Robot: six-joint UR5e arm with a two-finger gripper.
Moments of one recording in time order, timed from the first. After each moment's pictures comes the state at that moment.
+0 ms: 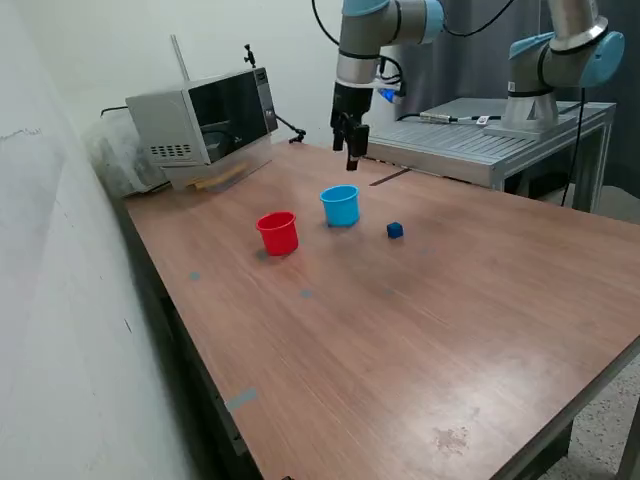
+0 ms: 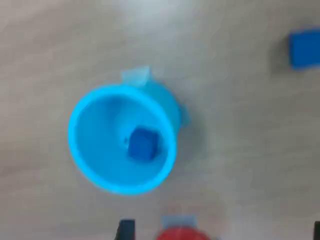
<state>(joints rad) -0.09 -1.14 1.71 -2.31 -1.84 3.33</state>
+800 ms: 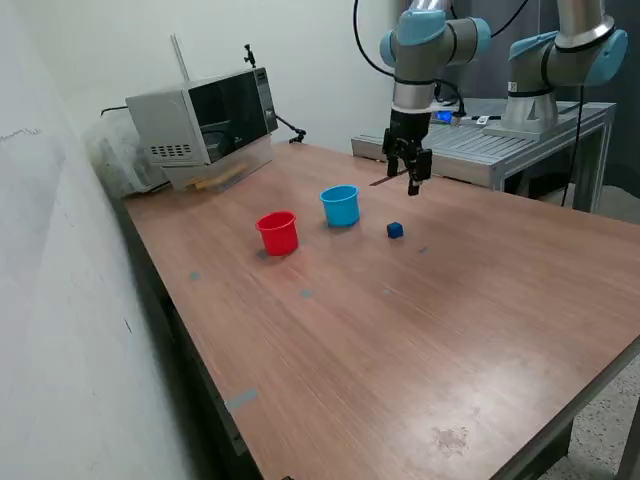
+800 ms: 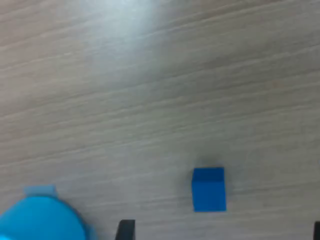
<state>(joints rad) 0.02 -1.14 1.88 -2.40 -1.76 3.40</state>
